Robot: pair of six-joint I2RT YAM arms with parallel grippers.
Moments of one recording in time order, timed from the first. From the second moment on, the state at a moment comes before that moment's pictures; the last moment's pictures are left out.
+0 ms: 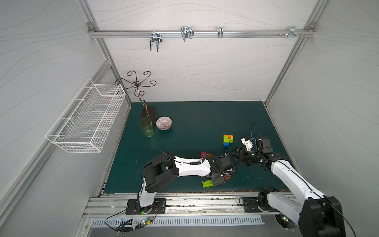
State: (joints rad) left arm -1.21 1.93 1.24 -0.55 -0.08 0.13; right arm 0.18 1.02 0.54 -0.47 -0.71 0.57
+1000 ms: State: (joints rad) left arm -1.13 1.86 1.13 -0.51 -0.03 -0.01; right arm 0.18 1.01 0.52 -0.46 -0.74 0.57
